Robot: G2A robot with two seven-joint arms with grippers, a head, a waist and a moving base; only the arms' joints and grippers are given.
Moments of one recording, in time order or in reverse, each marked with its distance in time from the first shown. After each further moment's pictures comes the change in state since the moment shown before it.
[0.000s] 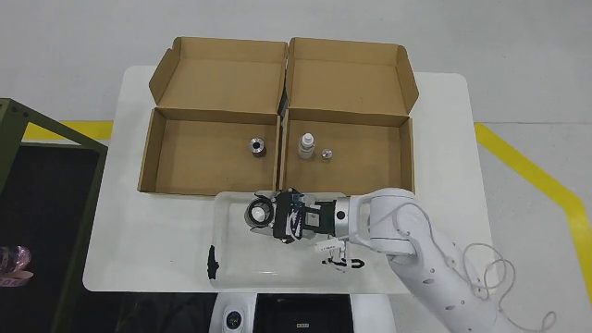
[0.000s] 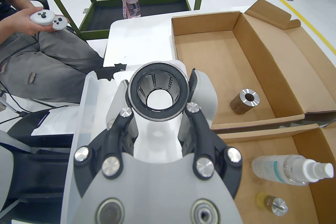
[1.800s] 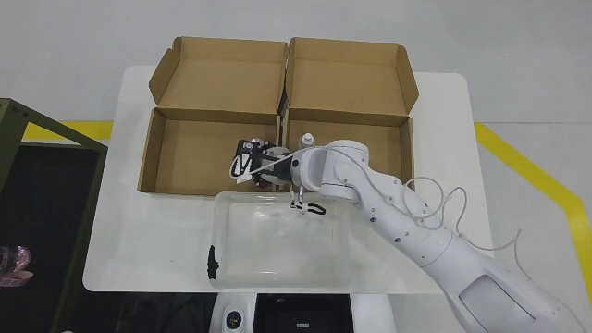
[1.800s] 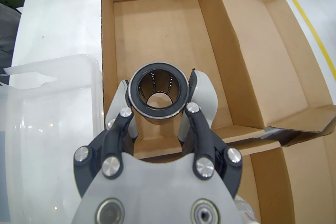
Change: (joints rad) left arm 0.000 0.000 0.000 0.000 0.000 0.000 0.000; right arm 0.452 -0.137 -0.302 0.451 -0.097 0.231 0.020
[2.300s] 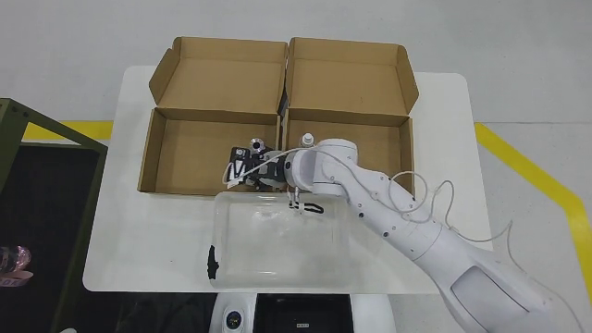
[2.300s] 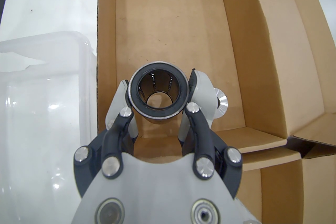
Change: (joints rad) left arm 0.000 0.000 0.000 0.000 0.000 0.000 0.000; right arm 0.047 -0.040 -0.053 0.097 -0.020 -0.038 0.031
